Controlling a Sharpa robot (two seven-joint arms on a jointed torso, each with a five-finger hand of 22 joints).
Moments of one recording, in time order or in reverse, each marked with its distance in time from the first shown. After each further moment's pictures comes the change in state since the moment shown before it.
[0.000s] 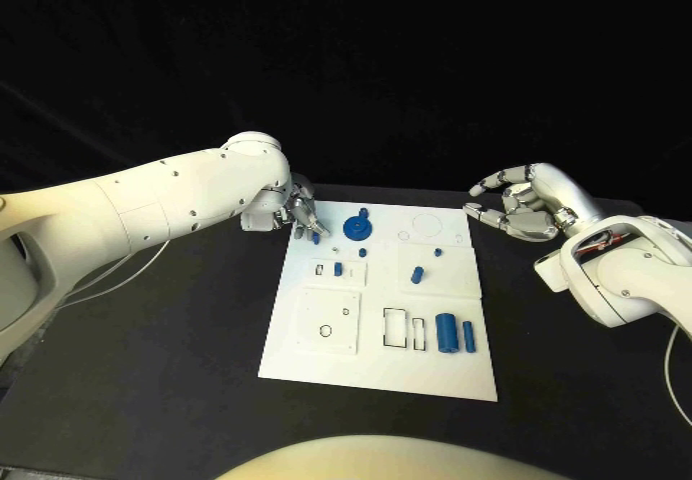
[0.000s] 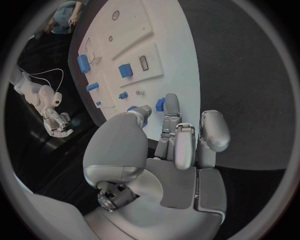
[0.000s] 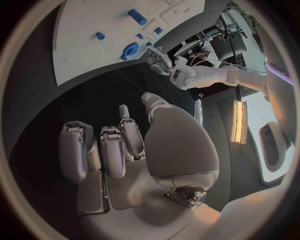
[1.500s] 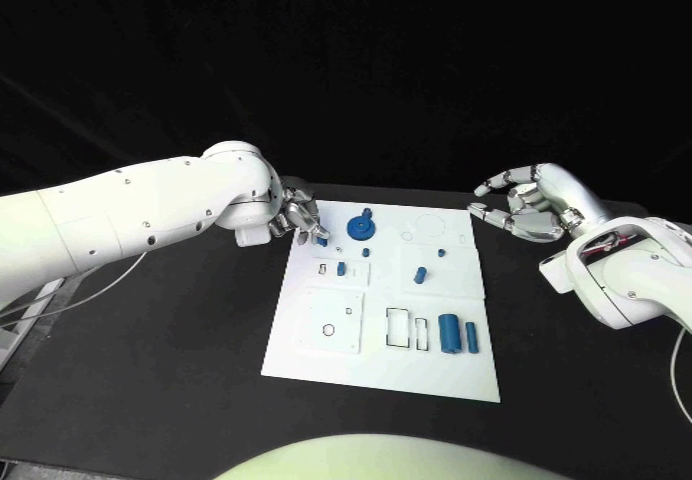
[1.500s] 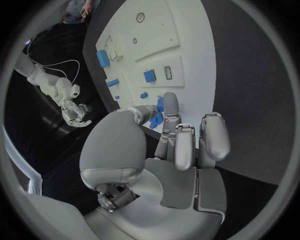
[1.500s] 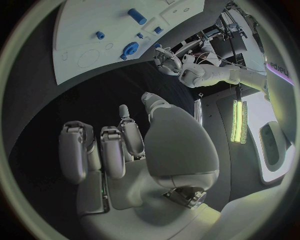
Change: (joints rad) left arm -0.009 -0.181 0.001 0.280 0.117 -0.177 0.010; left_hand 0.048 -0.049 0.319 -0.079 0.083 0.027 -0.020 0.095 0.031 0.084 -0.027 -0.004 -0.033 -0.001 -0.020 0.005 0.000 0.000 0.032 -0.022 0.050 0.083; right arm 0.000 -0.005 0.000 0.001 0.003 0.000 0.001; right_hand 0.000 0.000 0.000 0.000 0.000 0.000 0.000 0.004 0.001 0.000 0.000 0.000 0.000 0.000 0.000 0.000 0.001 0.000 0.000 0.000 0.000 -0.001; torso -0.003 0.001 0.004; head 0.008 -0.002
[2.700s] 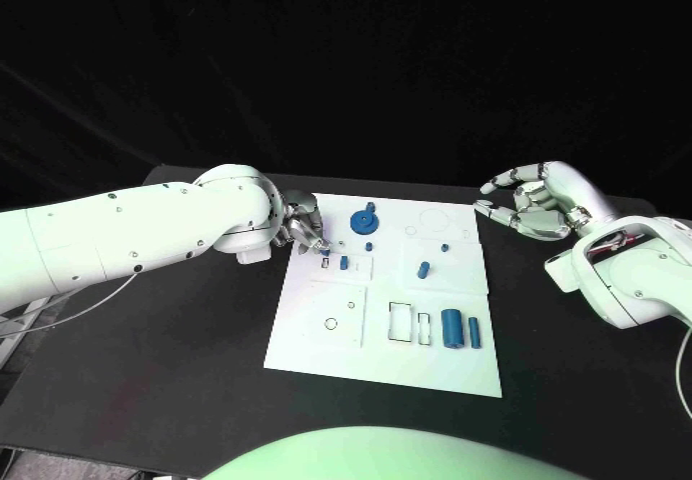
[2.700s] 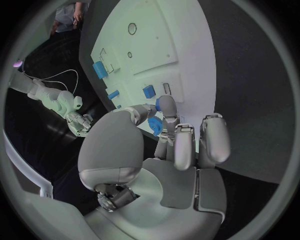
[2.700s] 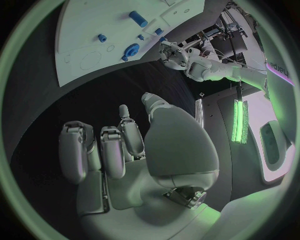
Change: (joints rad) left arm -0.057 -0.074 -0.010 0.141 -0.119 -0.111 0.016; left_hand -0.026 -0.026 0.000 0.000 0.068 0.031 -0.015 0.006 0.007 0.048 -0.013 0.058 0.071 -0.002 -0.012 0.000 0.001 -0.016 0.016 -0.009 0.013 0.024; right arm -0.008 -0.002 0.000 -0.001 0.005 0.000 0.001; right_hand -0.004 0.004 0.000 0.000 0.000 0.000 0.000 0.000 0.000 0.000 0.000 0.000 0.001 0.000 0.000 0.000 0.000 0.000 0.000 0.000 0.000 0.000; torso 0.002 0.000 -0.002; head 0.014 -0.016
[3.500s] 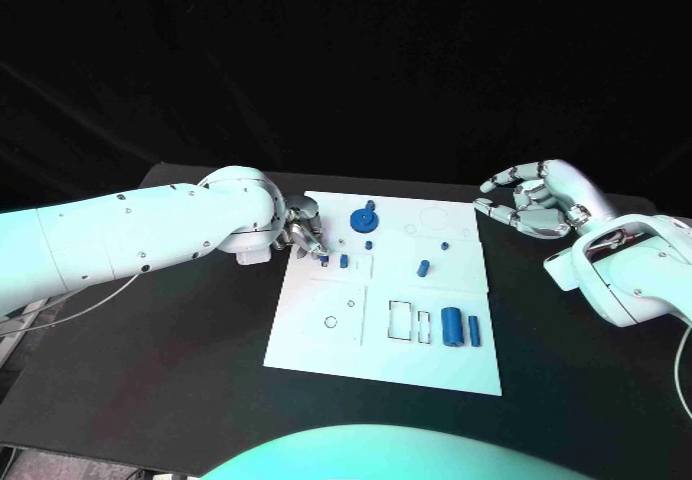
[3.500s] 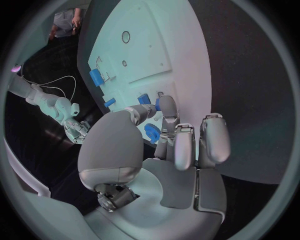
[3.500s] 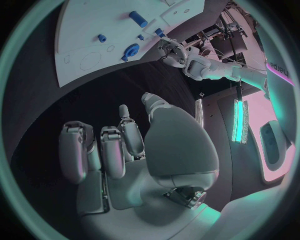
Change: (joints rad) left arm -0.007 0.021 -0.008 -0.028 -0.021 0.057 -0.006; left_hand -0.003 -0.003 0.000 0.000 0.000 0.003 0.000 -0.001 -0.001 0.000 0.000 0.004 -0.001 0.000 0.000 0.000 0.000 0.000 0.000 0.000 0.000 -0.007; right arm -0.001 0.002 0.000 -0.002 0.001 0.000 0.001; right_hand 0.000 0.000 0.000 0.000 0.000 0.000 0.000 0.000 0.000 0.000 0.000 0.000 0.000 0.000 0.000 0.000 0.000 0.000 0.000 0.000 -0.005 0.000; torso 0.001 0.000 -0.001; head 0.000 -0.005
